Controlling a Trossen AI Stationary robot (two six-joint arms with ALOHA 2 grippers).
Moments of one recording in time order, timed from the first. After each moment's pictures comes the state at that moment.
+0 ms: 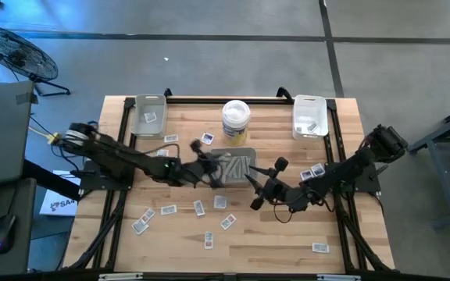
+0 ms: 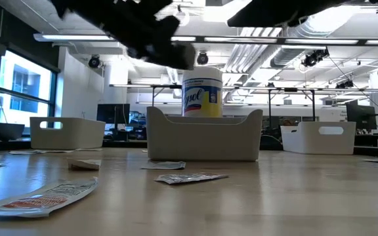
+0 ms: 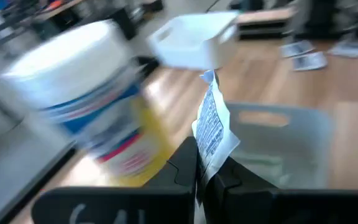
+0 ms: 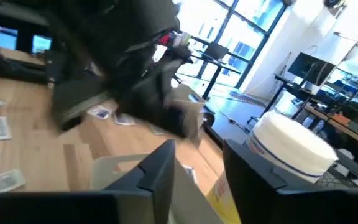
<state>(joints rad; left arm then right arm) -0.22 1.53 0.86 0.25 -0.80 -0.05 0.51 1.54 0.71 0.70 1.09 -0.25</state>
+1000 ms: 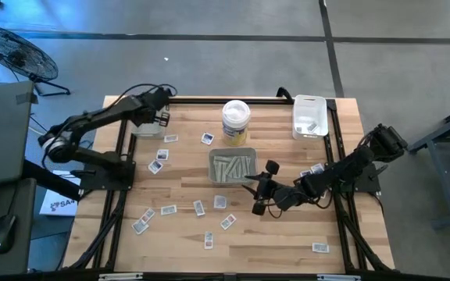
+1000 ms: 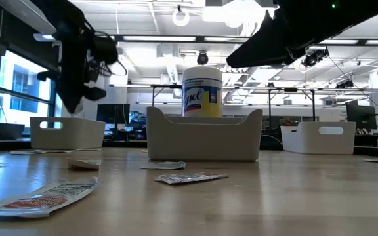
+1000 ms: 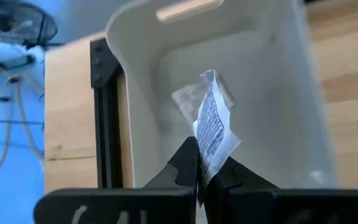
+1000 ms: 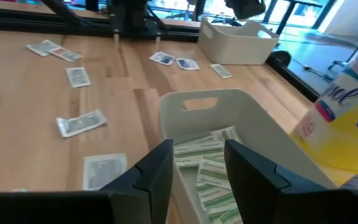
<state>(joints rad) 0.79 1.29 0.86 -0.86 -0.57 -0.52 0.45 1.54 0.71 0.35 0.77 0.19</state>
